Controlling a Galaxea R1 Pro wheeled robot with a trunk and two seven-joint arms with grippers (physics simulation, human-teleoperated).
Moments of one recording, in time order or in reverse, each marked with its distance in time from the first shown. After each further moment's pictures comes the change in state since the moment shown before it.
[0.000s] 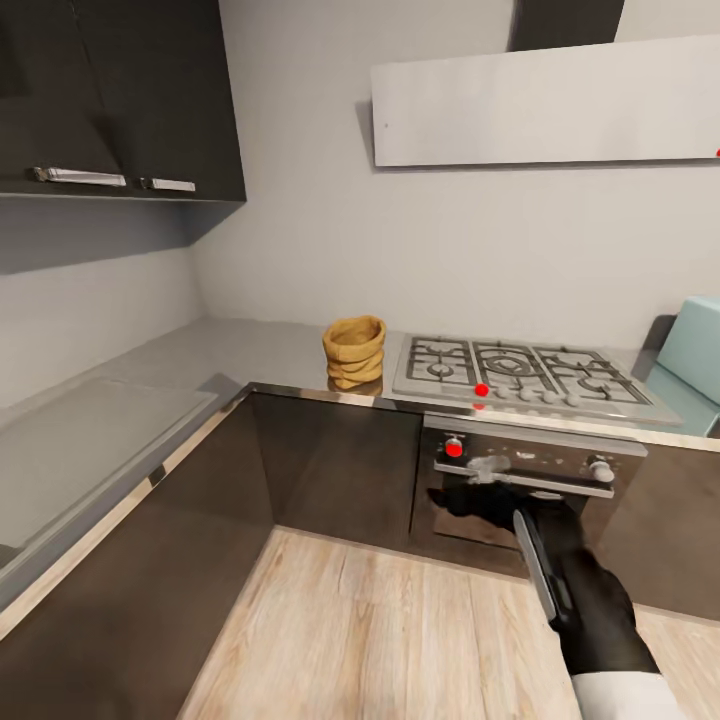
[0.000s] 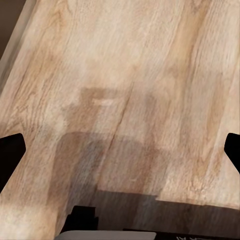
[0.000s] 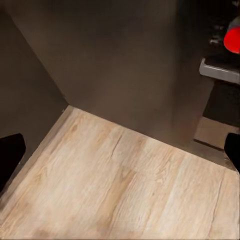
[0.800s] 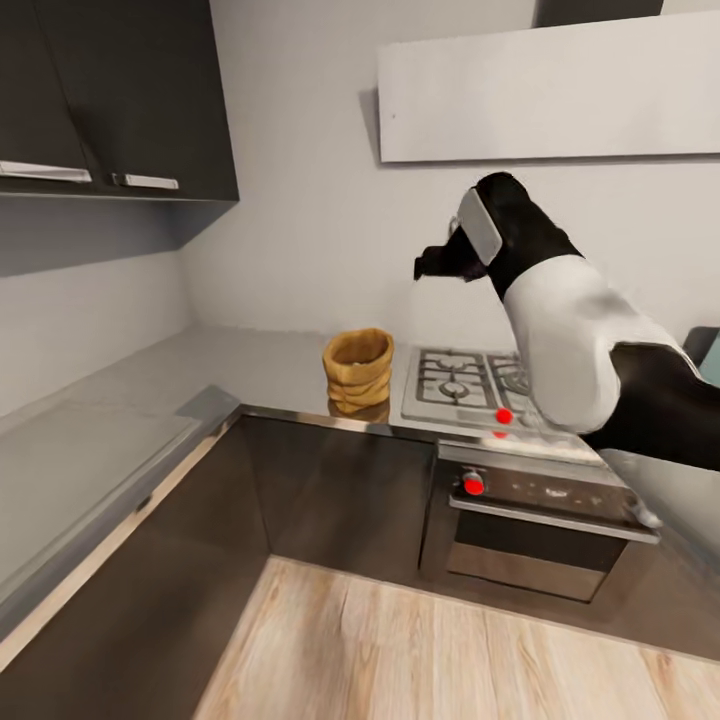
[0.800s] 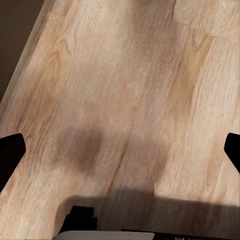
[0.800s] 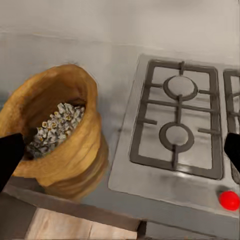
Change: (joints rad) left arm -0.002 -0.002 0.003 -0.001 0.004 0.003 0.000; right arm -1.292 0.173 -0.121 1.014 -0.101 0.199 -0.620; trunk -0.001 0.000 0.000
